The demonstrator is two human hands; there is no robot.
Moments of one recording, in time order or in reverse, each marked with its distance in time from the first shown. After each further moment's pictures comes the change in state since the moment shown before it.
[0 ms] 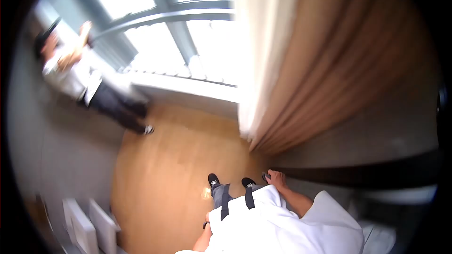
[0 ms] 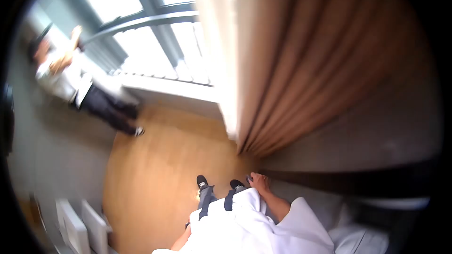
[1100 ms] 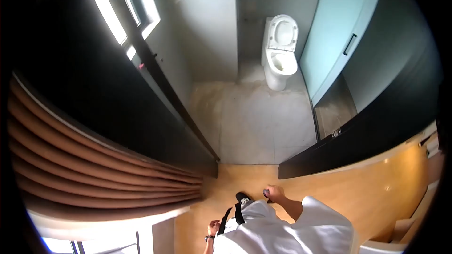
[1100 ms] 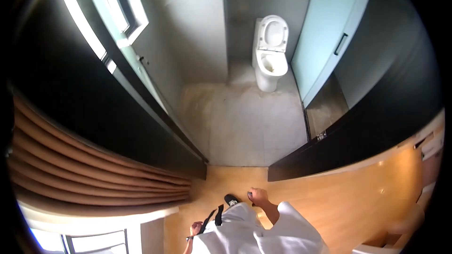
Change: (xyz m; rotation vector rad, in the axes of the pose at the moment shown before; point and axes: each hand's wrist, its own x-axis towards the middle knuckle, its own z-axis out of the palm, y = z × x) left_hand 0.115 0.300 0.112 0.965 -1.321 0.638; right_hand -0.306 -0.149 0.118 0.504 0.725 1.472
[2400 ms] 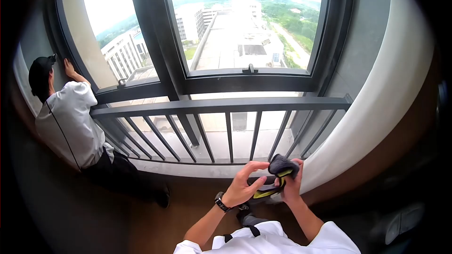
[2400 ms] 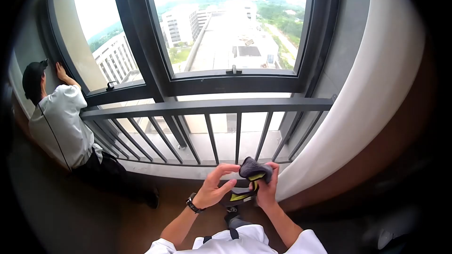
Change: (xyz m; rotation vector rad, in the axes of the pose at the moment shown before) left_hand -0.375 0.178 -0.428 -0.206 0.895 0.841; right_hand -0.303 -0.679 0.207 1.225 -1.062 -0.773
